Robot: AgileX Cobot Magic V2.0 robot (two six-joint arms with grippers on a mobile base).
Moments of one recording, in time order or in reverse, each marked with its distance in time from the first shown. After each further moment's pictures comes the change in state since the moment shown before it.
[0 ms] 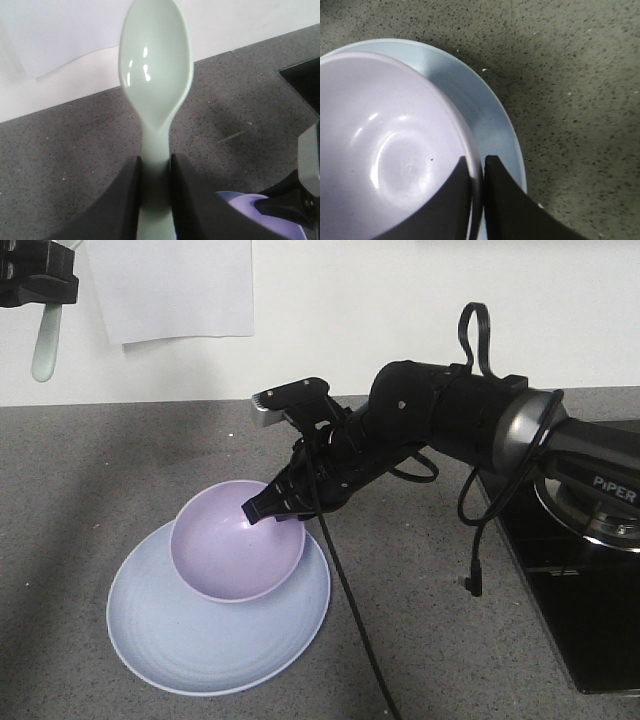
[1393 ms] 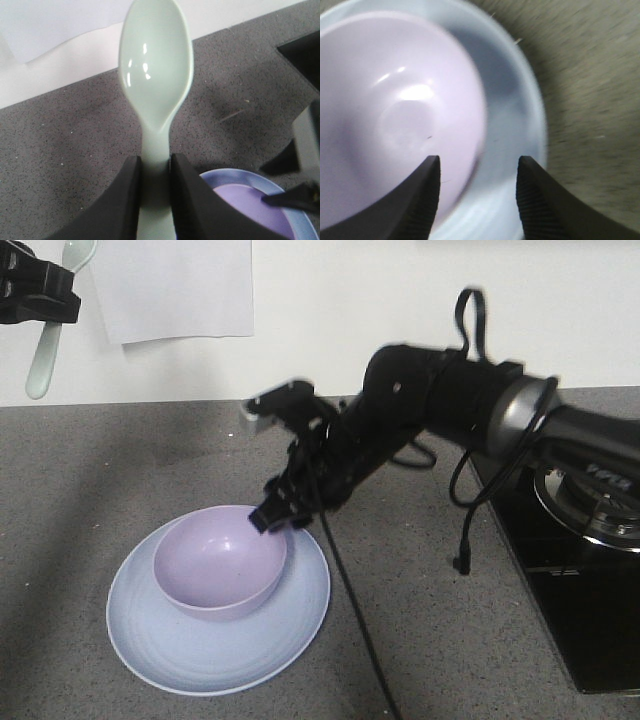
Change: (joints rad) left arm 0.000 0.000 0.000 -0.003 0.067 0.045; right arm 0.000 0.010 -0.088 -0.045 0.151 -0.106
